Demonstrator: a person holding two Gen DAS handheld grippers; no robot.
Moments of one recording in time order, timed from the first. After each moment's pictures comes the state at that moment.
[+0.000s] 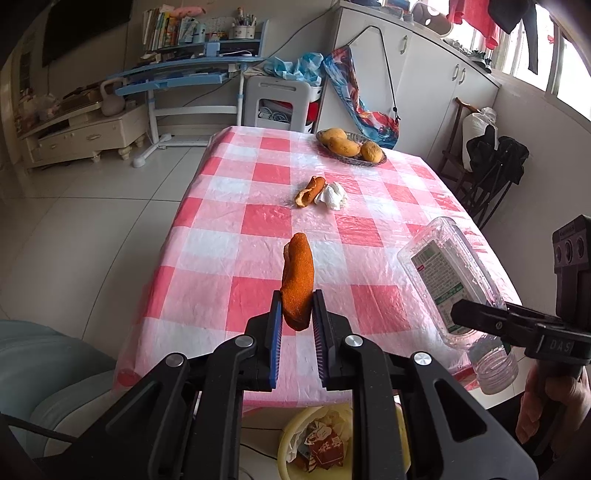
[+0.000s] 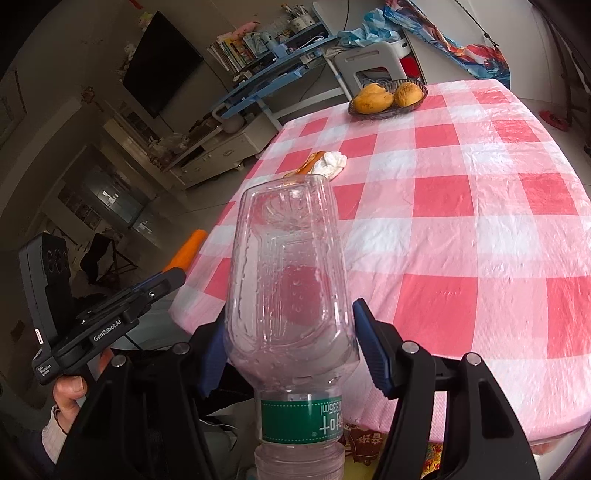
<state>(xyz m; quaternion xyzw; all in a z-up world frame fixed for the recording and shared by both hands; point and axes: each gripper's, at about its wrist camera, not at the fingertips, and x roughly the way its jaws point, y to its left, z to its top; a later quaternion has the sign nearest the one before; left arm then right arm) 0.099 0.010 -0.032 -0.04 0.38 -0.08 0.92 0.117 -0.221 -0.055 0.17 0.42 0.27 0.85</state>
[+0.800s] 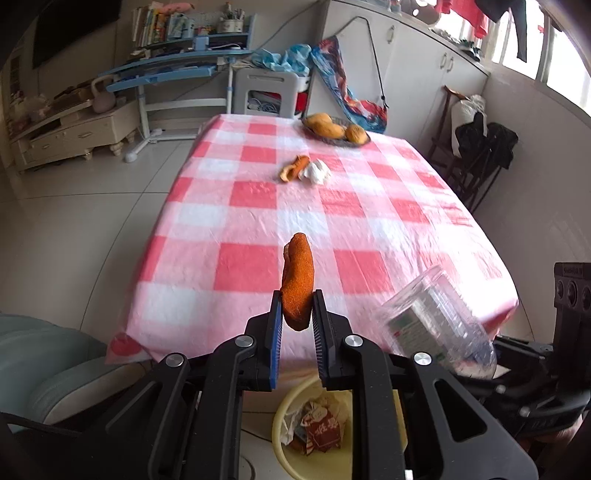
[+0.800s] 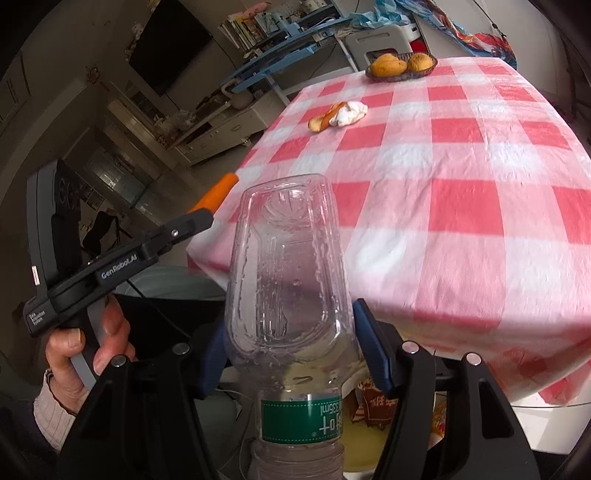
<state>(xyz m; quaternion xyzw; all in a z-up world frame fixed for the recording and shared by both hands) 0.070 0.001 -0.042 -0.03 0.40 -0.10 0.91 0.060 -0.198 -0.080 0.15 0.45 0.28 0.83</state>
